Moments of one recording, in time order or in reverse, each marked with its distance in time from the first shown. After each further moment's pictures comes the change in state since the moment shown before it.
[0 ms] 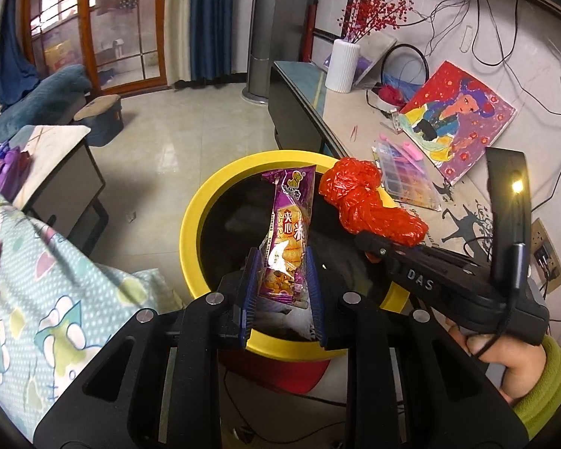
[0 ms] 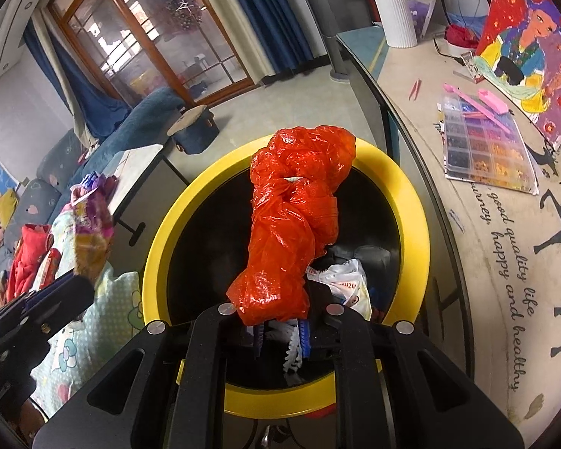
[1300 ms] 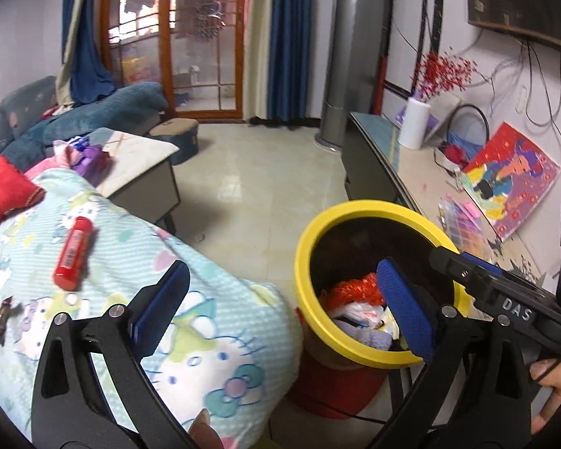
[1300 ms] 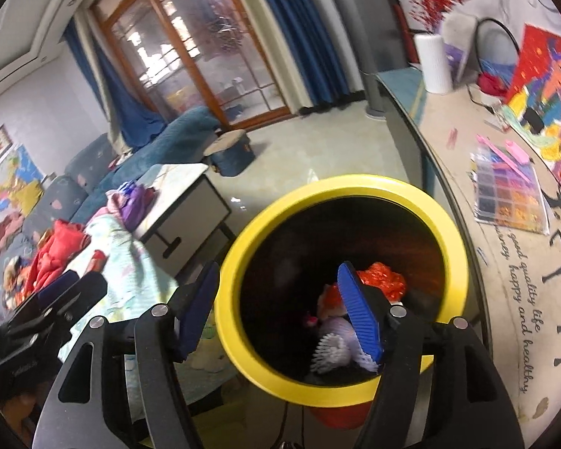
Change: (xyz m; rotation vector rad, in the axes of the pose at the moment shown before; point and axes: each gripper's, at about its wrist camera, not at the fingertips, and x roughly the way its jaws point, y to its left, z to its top) left arm -0.070 0.060 -0.016 -0.148 -0.205 0.244; right arm -0.047 0.071 -0.001 -0.129 -0.129 0.096
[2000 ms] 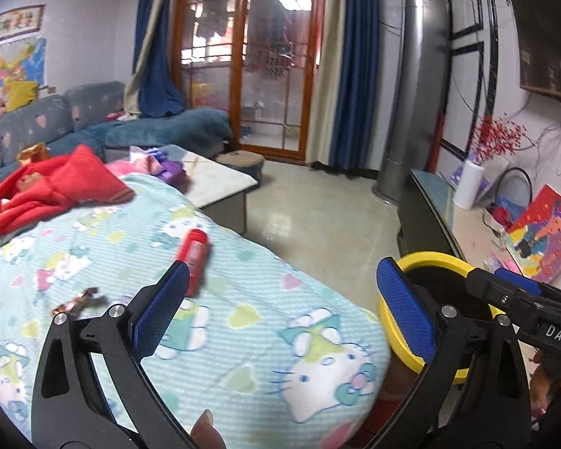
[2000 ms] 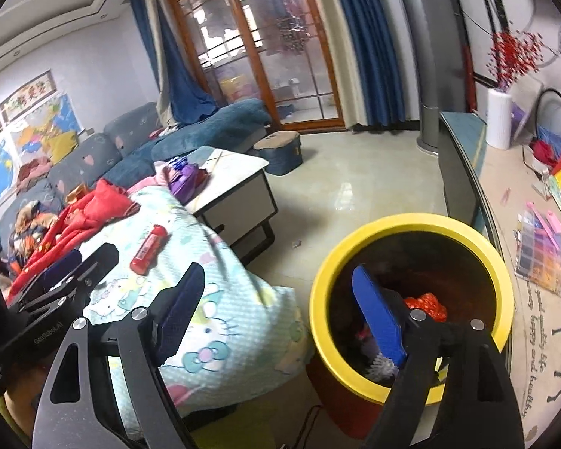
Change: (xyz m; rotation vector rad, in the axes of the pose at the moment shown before) left arm -0.065 0.088 -0.013 -0.146 -0.178 0.189; right arm -0.008 0.111 0.005 -0.226 -0.007 0.091
